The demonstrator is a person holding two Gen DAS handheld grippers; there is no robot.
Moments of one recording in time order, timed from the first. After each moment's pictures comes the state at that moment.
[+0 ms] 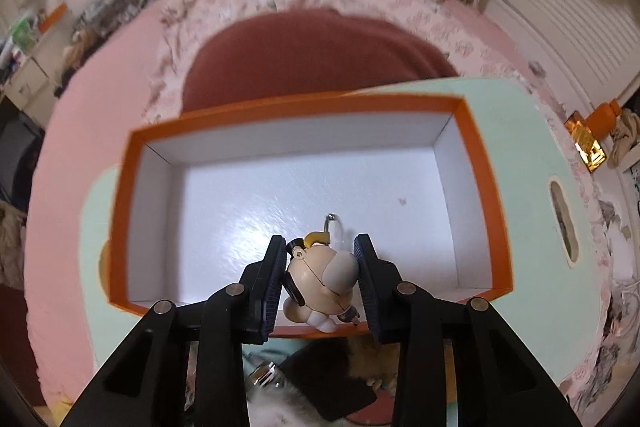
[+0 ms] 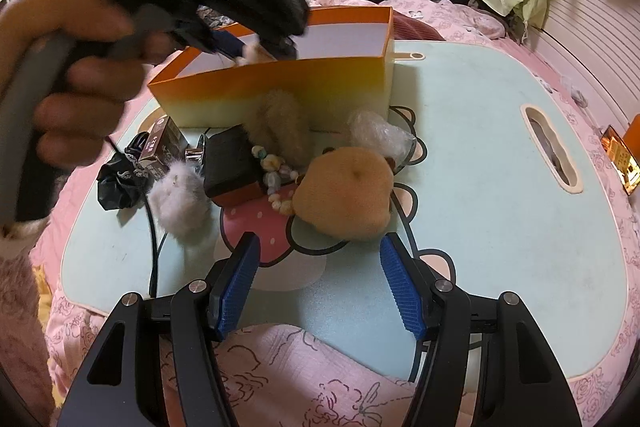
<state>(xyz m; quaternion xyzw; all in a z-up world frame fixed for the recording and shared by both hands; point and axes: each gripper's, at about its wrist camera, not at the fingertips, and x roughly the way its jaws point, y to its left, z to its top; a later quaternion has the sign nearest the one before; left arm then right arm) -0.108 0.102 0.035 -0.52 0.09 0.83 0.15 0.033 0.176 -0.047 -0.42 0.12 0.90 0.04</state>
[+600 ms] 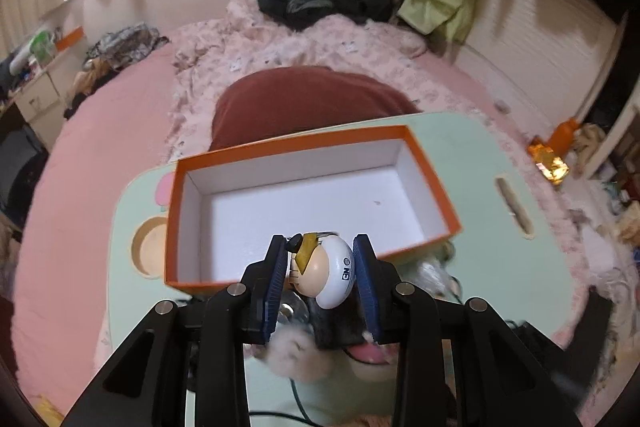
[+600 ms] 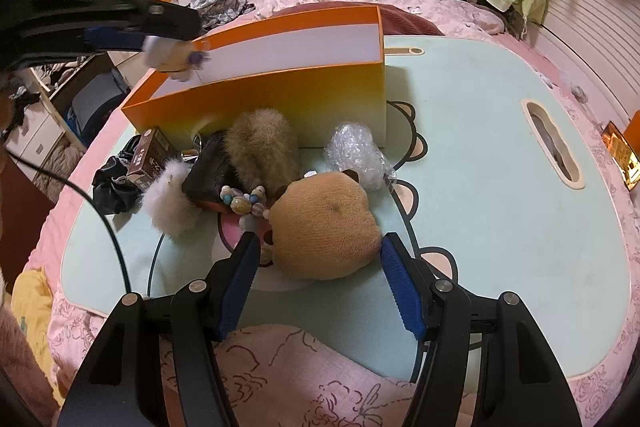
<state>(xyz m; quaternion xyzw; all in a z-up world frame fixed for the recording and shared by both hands) -0.031 0.069 0.068 -0.43 0.04 0.88 0.19 0.032 0.177 -0.047 -0.43 0.12 0.89 0.04</state>
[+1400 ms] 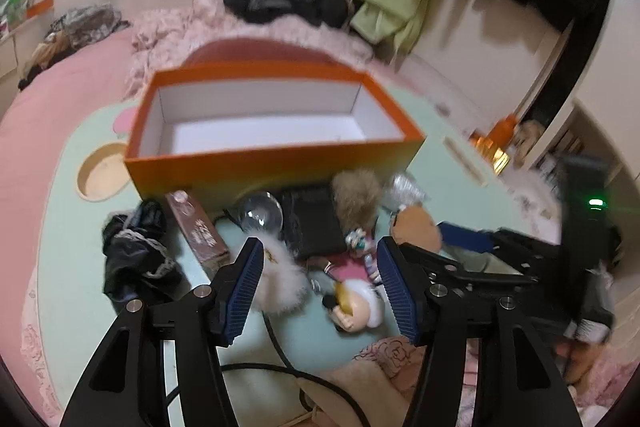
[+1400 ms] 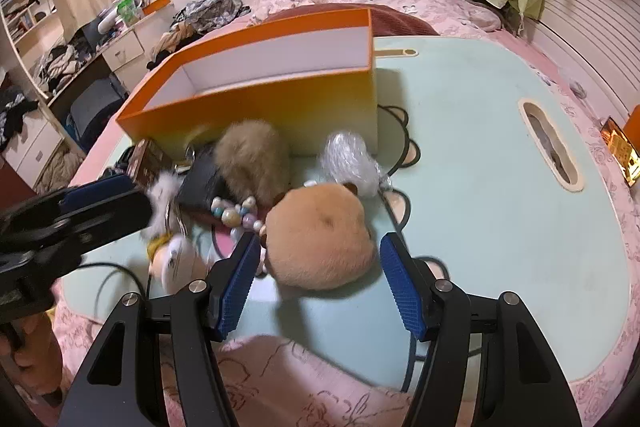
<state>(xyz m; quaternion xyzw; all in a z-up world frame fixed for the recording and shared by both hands) 0.020 0.018 0.001 -0.39 -0.06 0.87 0.29 0.028 0.188 -0.041 -0.43 0.13 0.89 0.04</state>
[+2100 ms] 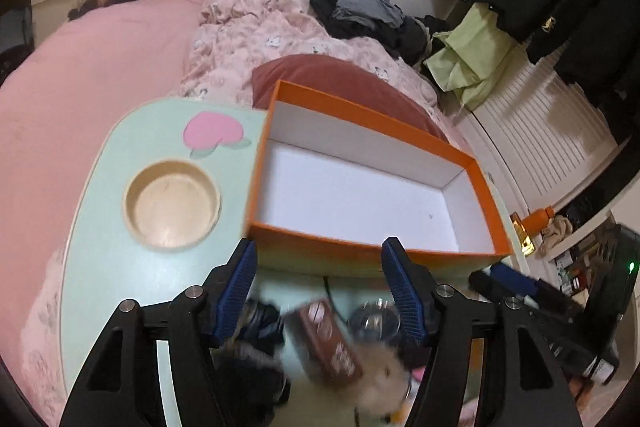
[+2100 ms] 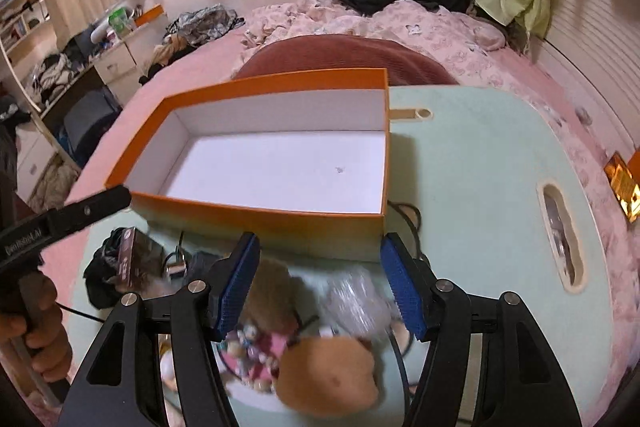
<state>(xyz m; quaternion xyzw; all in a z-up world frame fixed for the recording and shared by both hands) -0.086 -0.034 -0.015 -0.42 -0.17 0.87 0.19 -0.047 0.197 -0.015 -0.42 0.12 0.90 0.05</state>
